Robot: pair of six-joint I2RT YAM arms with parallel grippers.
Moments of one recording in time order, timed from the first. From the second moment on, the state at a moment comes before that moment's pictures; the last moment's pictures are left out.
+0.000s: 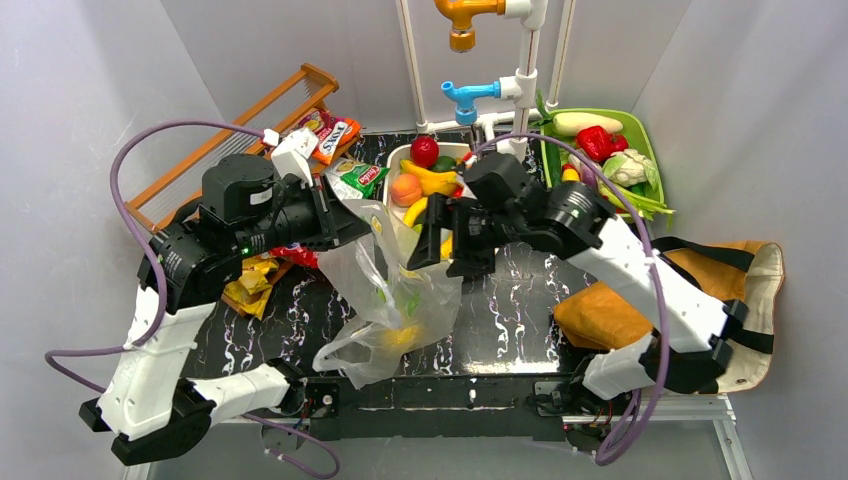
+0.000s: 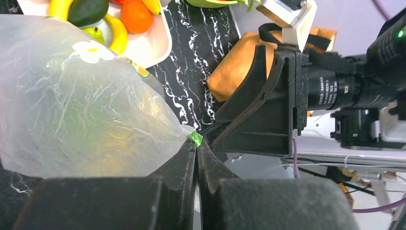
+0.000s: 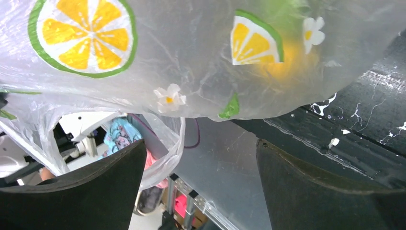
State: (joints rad) left arm -0.63 1.09 1.77 -1.17 0.21 -0.62; right arm 1.02 1.46 1.85 -1.20 -0.21 0.95
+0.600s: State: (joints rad) left arm -0.63 1.20 1.81 -1.05 0.20 -0.82; right arm 1.01 1.48 1.77 -1.06 -0.17 0.93
